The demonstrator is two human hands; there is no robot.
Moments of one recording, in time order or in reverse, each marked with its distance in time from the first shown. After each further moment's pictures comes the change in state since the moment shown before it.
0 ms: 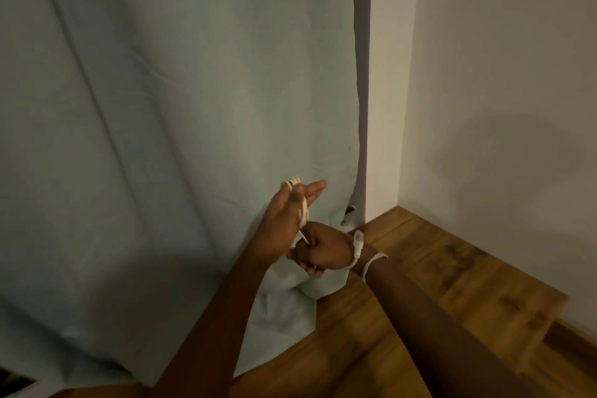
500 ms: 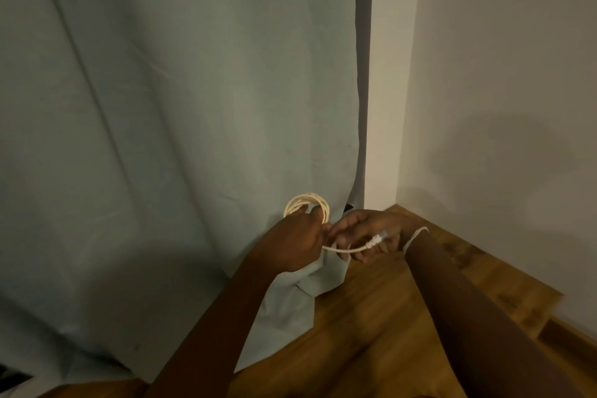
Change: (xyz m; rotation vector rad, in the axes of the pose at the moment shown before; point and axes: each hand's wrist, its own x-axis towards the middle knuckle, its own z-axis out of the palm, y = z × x) left_hand -0.008 -0.018 0.006 1.202 -0.195 0.162; right_hand -0.038 0.030 -0.078 0.552 -0.301 0.180
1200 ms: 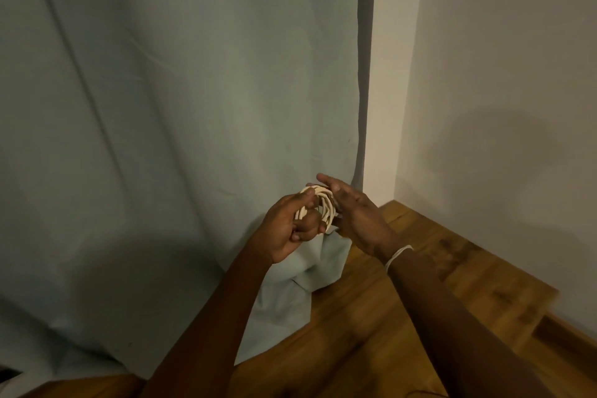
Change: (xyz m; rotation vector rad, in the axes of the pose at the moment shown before) left_hand 0.008 -0.002 -0.007 -1.723 -0.089 -0.139; right_hand 0.024 0.006 0.045 0.001 0.683 -0.524
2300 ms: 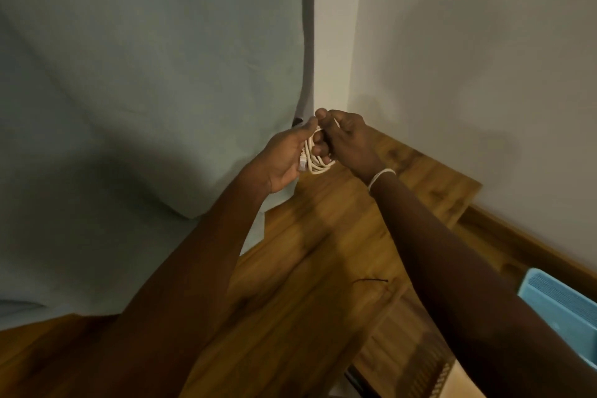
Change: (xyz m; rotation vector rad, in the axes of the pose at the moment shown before) left_hand 0.058 -0.080 0.047 -0.077 0.111 -0.319; right_hand -0.037 0.024 -0.070 -0.316 0.264 -0.097
